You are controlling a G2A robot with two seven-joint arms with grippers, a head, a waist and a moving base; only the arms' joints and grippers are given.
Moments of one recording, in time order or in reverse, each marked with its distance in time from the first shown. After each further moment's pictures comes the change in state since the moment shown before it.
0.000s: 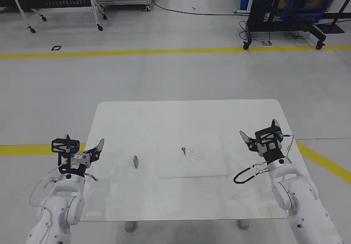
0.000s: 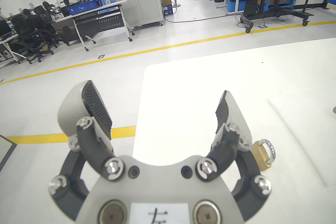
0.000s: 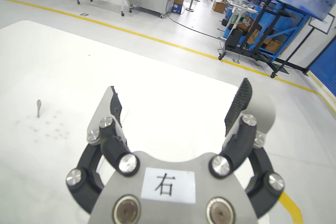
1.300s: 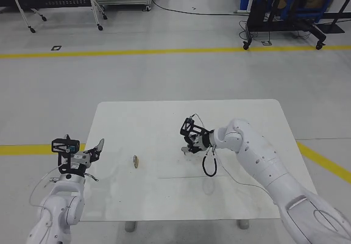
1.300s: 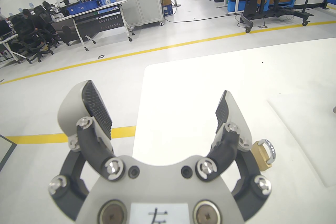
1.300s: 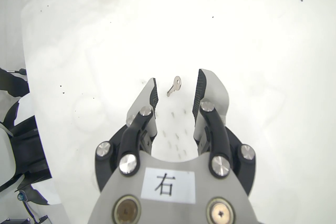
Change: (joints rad) left arm 0.000 0.000 0.000 0.000 0.000 0.000 0.000; right arm 0.883 -0.160 -0.669 0.908 0.554 -0.678 0.610
